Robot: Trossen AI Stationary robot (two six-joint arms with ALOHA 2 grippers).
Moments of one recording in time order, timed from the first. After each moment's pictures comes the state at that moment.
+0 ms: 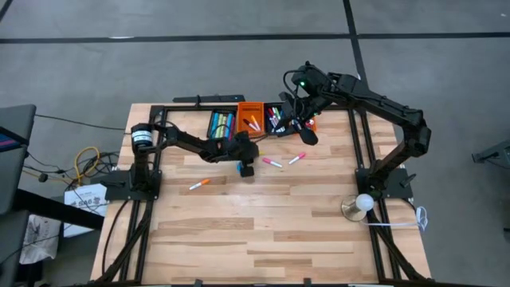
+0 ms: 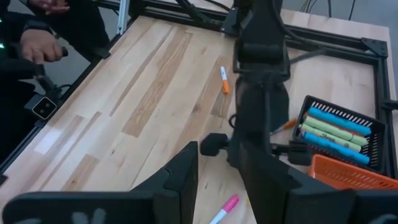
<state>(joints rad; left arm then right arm) 0.20 1.96 0.93 0.31 -0.15 0.36 -0.43 1.57 1.71 -1.01 -0.65 -0.64</state>
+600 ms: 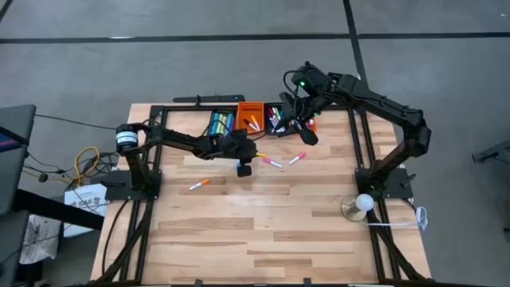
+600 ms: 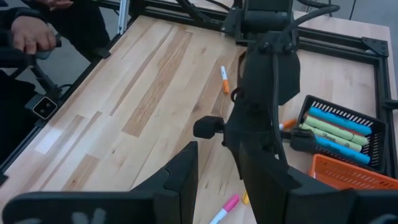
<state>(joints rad) 0.20 1.82 0.92 0.19 -0.07 0.33 -0.43 1.57 1.71 -1.01 -0.65 -0.64</state>
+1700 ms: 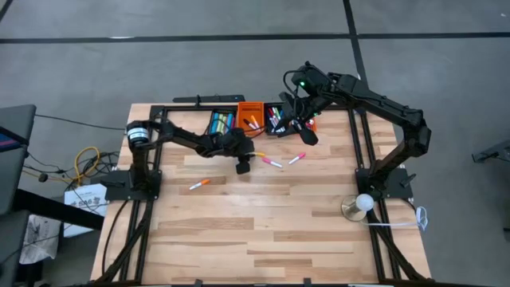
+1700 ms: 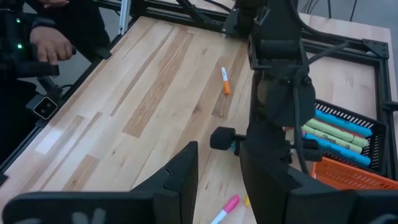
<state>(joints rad) 0.28 1.93 0.88 0.30 -0.01 0.30 -0.43 1.57 1.71 -1.01 -0.65 -0.64</state>
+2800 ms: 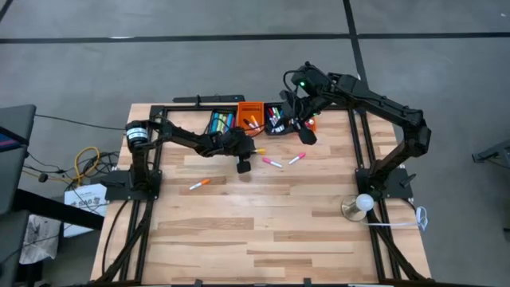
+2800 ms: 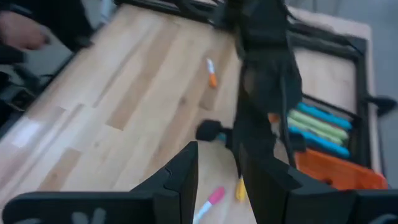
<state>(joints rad) 0.28 1.92 0.89 0.33 0.00 0.30 -0.43 1.57 1.71 -1.01 -0.58 -0.66</state>
